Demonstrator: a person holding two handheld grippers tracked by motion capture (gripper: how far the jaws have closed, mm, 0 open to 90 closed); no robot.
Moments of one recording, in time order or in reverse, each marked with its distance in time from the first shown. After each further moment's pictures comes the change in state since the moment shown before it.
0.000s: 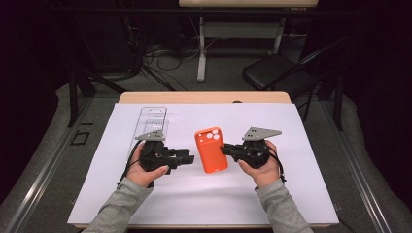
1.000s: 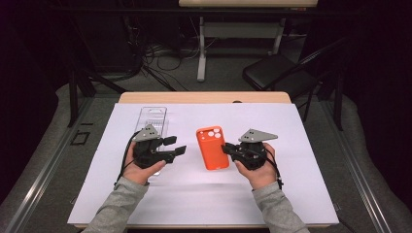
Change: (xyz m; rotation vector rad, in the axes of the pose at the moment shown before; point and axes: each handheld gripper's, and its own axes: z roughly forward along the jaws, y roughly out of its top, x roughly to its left) left arm 0.001 0.007 -0.015 -0.046 0.240 0.129; right arm 0.012 -0.002 0.005 0.009 -0.160 0.013
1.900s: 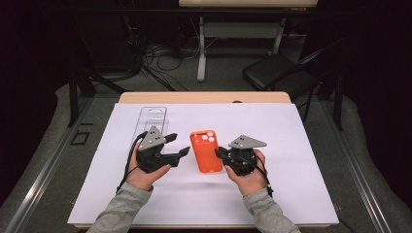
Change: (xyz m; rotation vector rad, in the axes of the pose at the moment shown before) left arm -0.028 0.008 -0.002 -0.022 0.104 0.132; right arm 0.026 -0.008 0.015 0.004 -0.068 0.025
